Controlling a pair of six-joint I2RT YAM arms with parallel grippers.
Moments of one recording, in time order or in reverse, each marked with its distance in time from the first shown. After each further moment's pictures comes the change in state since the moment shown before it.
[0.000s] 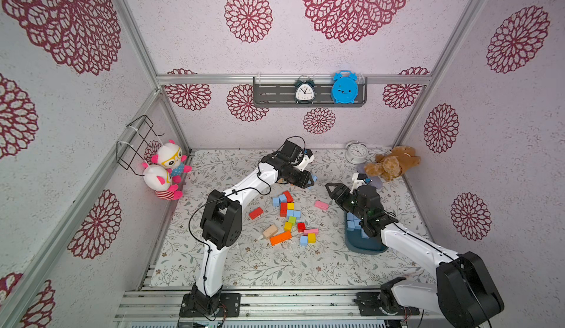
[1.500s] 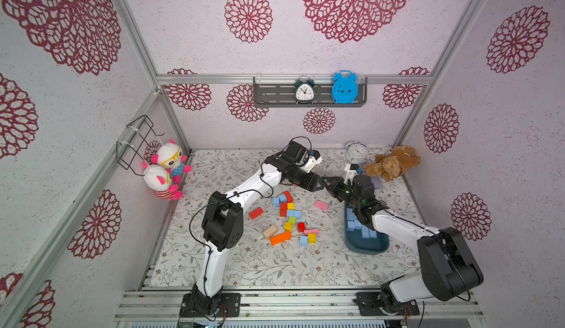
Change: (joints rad) left arm -0.024 -0.014 0.014 0.003 0.145 -0.006; right arm -0.050 0.152 0.088 0.125 -0.155 -0.031
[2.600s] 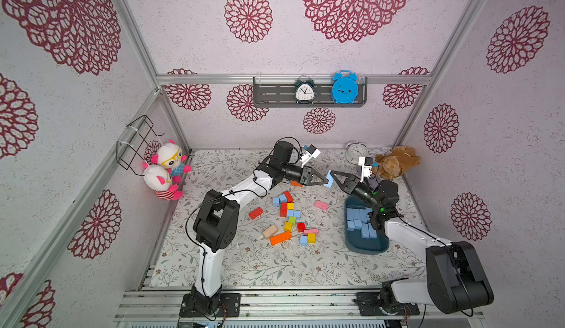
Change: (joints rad) left arm 0.056 -0.054 -0.262 0.654 0.579 -0.413; right arm -0.142 -0.075 -0.098 0.393 -0.362 -0.040
